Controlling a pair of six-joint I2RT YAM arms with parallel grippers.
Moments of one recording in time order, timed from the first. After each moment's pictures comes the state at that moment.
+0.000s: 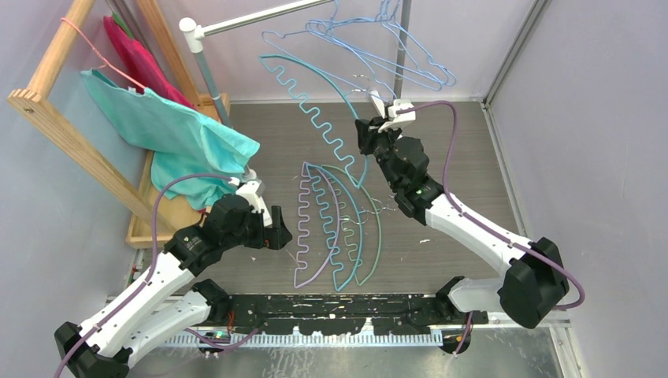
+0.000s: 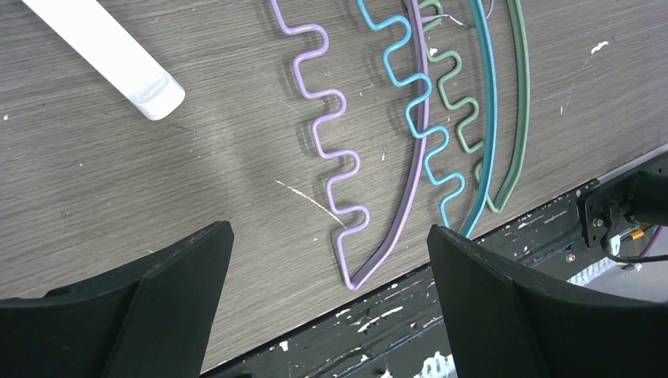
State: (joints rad) left arm -0.65 0.72 0.68 -0.67 0.02 -0.52; right arm 0.65 1.27 0.95 0.43 0.32 0.20
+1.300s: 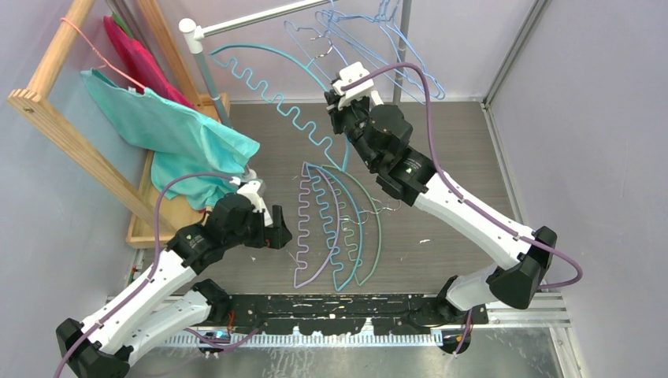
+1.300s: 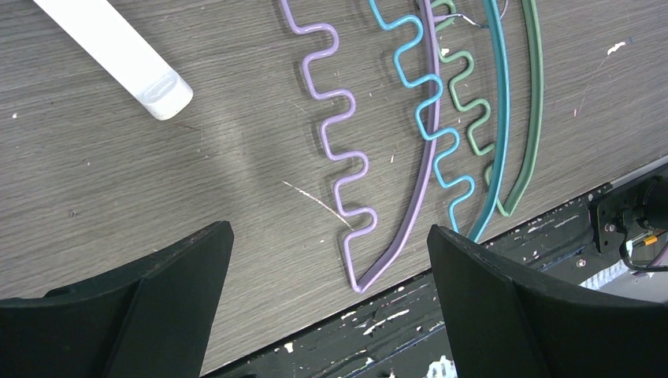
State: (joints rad) left arm -0.65 0.75 0.68 -0.67 0.00 -0.52; right arm 0.86 1.41 1.47 0.10 0.36 -0.18
